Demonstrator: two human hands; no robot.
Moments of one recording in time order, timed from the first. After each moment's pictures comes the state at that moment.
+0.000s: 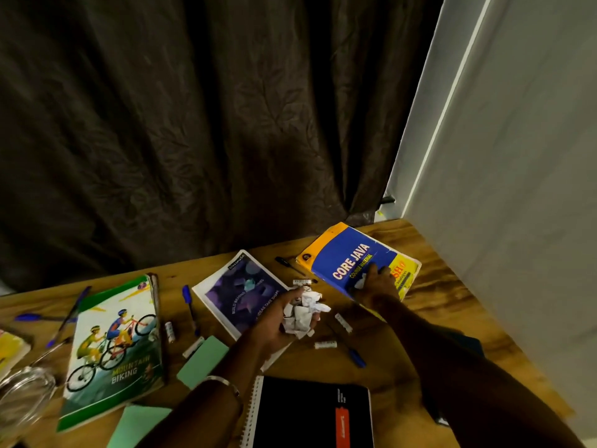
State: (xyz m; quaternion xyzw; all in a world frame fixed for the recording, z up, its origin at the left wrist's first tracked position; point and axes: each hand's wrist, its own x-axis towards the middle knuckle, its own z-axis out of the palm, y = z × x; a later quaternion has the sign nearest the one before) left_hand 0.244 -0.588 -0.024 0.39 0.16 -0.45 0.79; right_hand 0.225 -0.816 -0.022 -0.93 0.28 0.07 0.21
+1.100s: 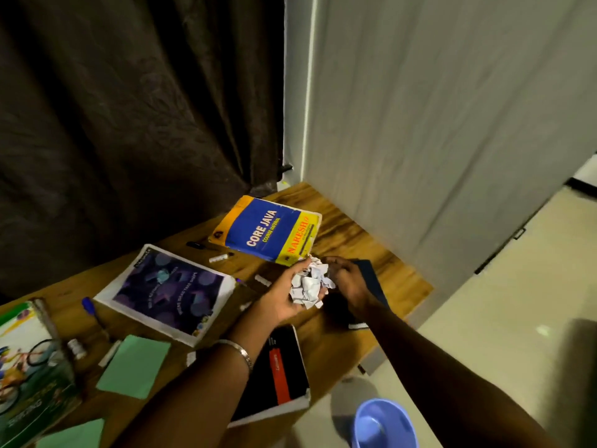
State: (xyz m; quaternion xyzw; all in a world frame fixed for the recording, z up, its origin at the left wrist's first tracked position) left_hand 0.144 -0.712 0.001 0.40 0.06 -0.58 0.71; right_hand 0.060 -0.827 0.000 -0.61 0.37 -0.15 0.68
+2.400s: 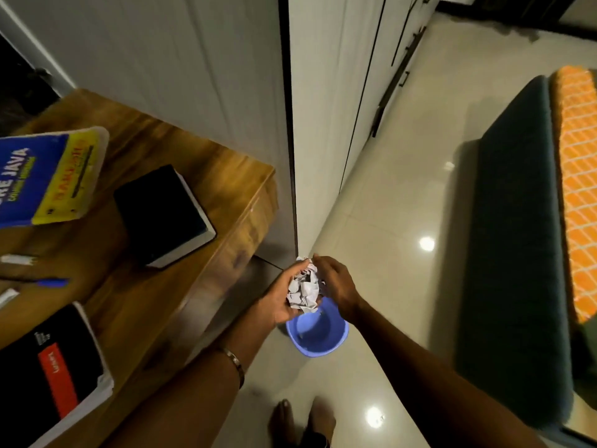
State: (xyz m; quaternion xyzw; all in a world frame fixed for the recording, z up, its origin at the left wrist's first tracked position) left_hand -0.130 -0.865 -0.209 0.46 0.03 -0.75 0.48; right_hand -0.245 -0.920 -0.207 -0.47 0.52 -0.20 0.69
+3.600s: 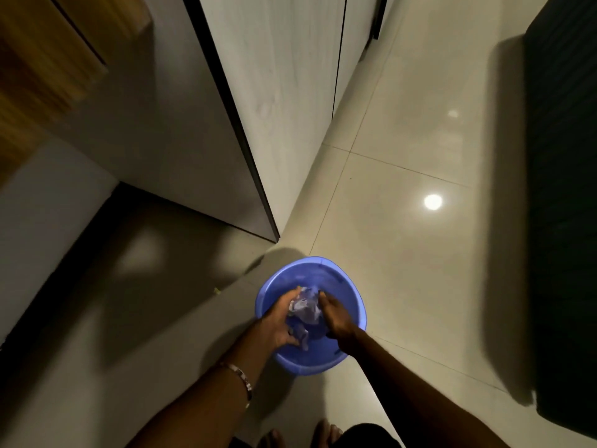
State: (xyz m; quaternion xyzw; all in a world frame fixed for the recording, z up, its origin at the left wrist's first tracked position) left_hand -0.164 -0.878 -0.653 0.65 0.08 -0.70 0.28; right_hand -0.292 -0.908 -0.667 -0.39 0.60 -0.11 0.69
